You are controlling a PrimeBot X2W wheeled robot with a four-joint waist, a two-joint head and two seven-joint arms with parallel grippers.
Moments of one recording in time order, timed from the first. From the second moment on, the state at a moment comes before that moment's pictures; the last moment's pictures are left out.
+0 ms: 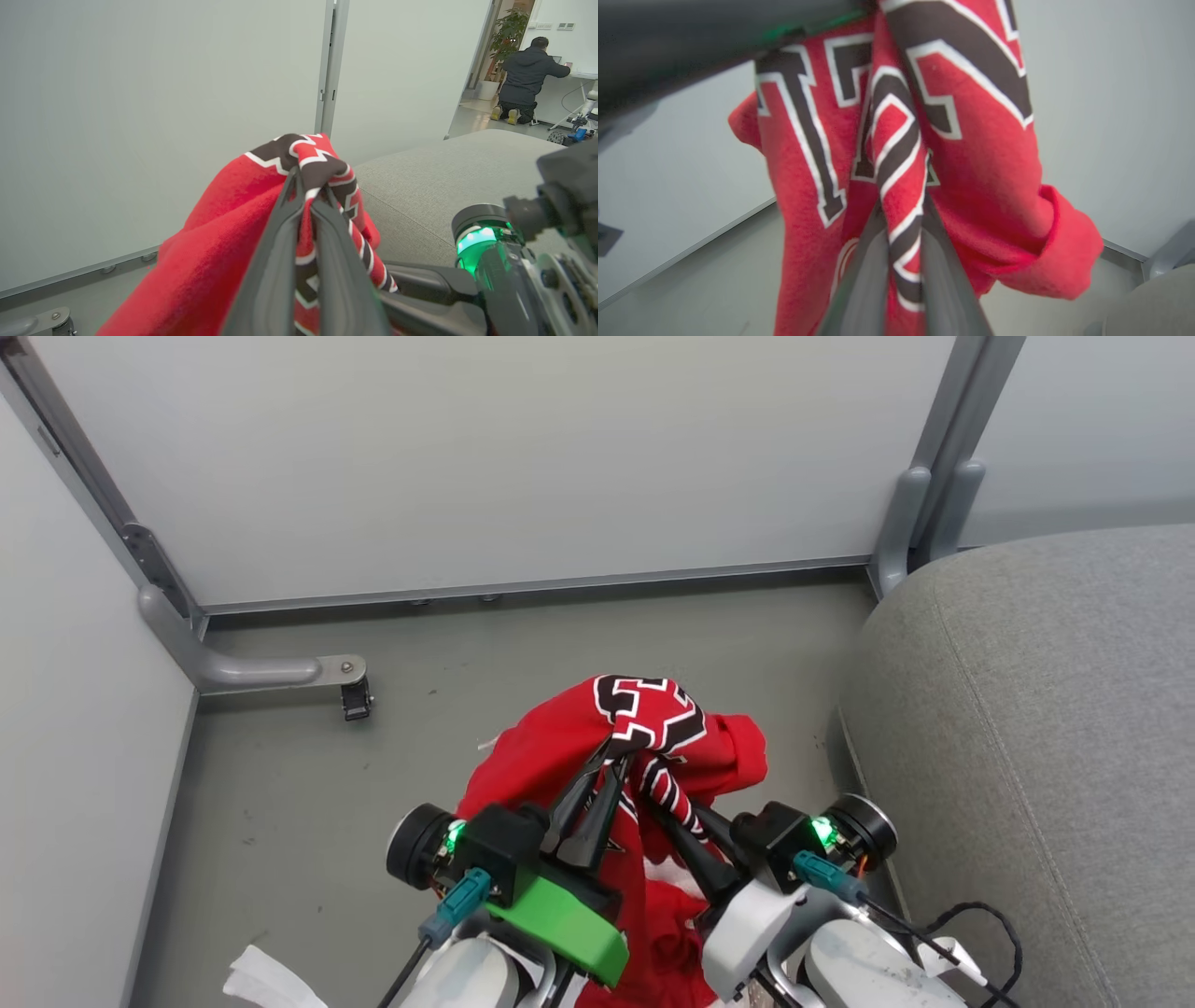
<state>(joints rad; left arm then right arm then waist) -0.25 0.05 -0.62 0.24 -0.33 -0.08 -0.26 -0.34 -0.05 0.59 0.44 0.19 0.13 -0.26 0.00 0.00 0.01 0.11</state>
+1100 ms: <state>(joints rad) -0.31 0.05 -0.54 0.31 -0.25 -0.10 -0.26 -0.25 -0.05 0.32 0.27 0.17 0.13 -0.26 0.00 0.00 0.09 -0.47</state>
